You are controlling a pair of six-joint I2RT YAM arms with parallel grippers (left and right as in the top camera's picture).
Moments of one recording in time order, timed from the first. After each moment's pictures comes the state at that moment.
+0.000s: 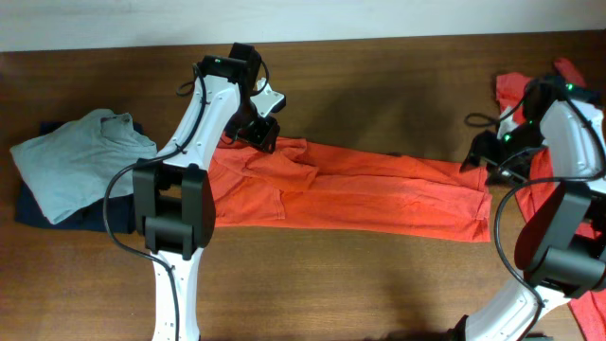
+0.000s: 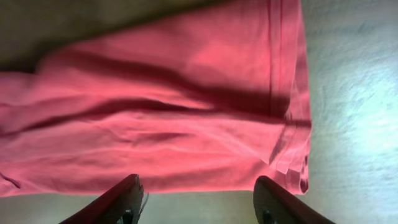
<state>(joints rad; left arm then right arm) -0.26 2.35 2.11 -1.30 0.19 0.30 -0.35 1.98 1.61 -1.31 -0.24 0.08</state>
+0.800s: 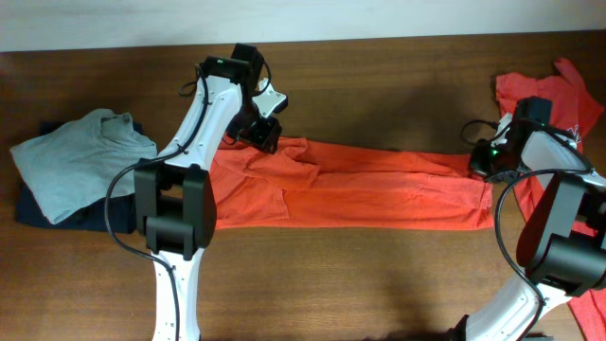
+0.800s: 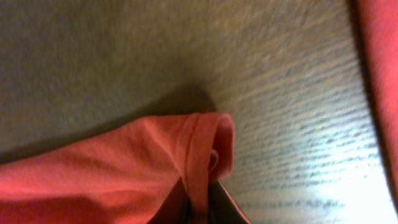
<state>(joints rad) -0.26 2.35 2.11 -1.29 0.19 0.30 -0.37 2.00 1.30 -0.65 -0.14 0.10</state>
